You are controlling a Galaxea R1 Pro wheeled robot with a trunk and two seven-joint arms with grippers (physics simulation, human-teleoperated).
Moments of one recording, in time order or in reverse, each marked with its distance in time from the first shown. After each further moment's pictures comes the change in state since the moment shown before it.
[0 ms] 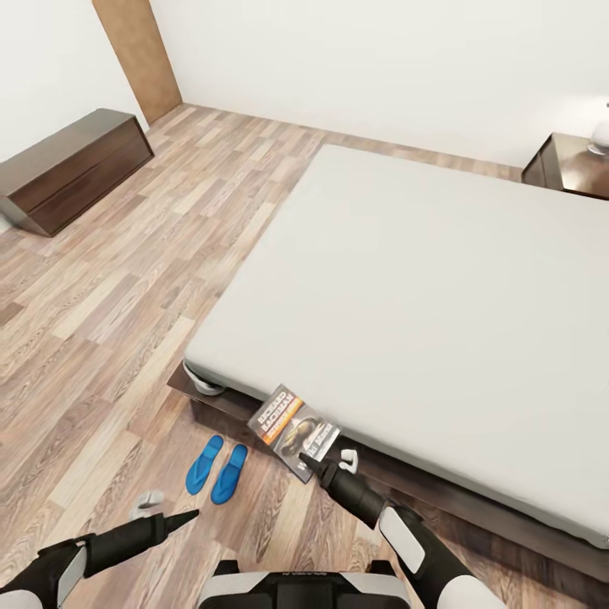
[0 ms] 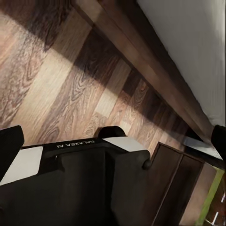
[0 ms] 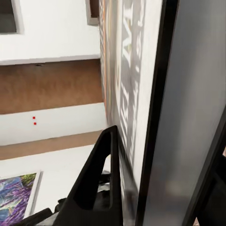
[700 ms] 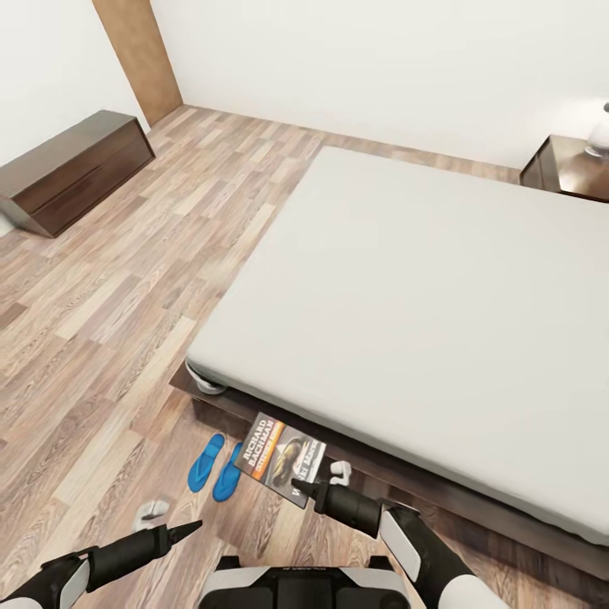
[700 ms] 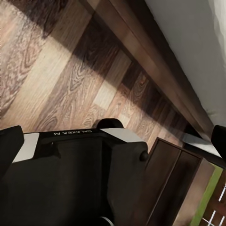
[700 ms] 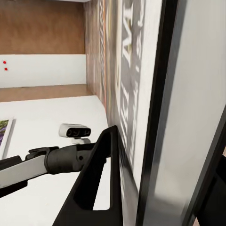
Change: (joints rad) left arm 0.002 -0.005 0.000 0.077 0.003 -0.059 0.023; right arm 0.000 -0.003 -0.004 -0.005 0.280 0.030 0.002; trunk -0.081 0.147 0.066
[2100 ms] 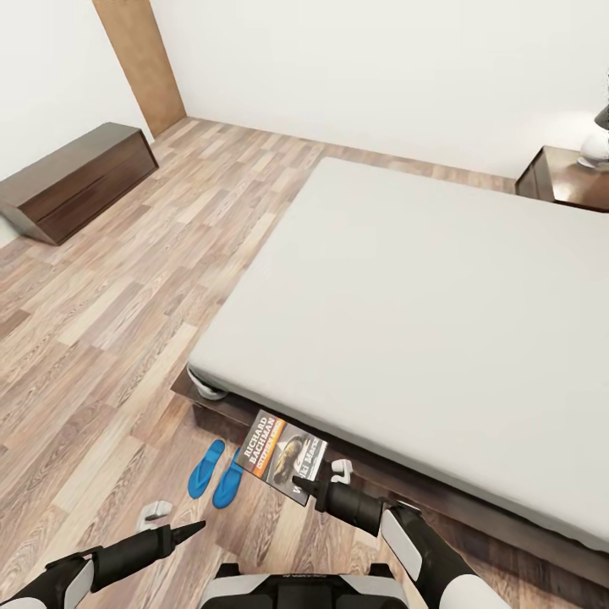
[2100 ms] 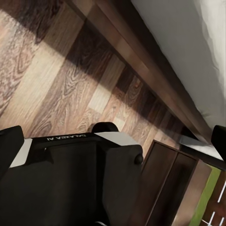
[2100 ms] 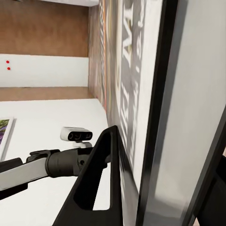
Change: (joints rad) left arm 0.000 -0.012 0.000 0.002 0.000 -0.002 0.001; right arm 0.001 -0.005 0.000 -0.011 -0.001 -0.012 0.006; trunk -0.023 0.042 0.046
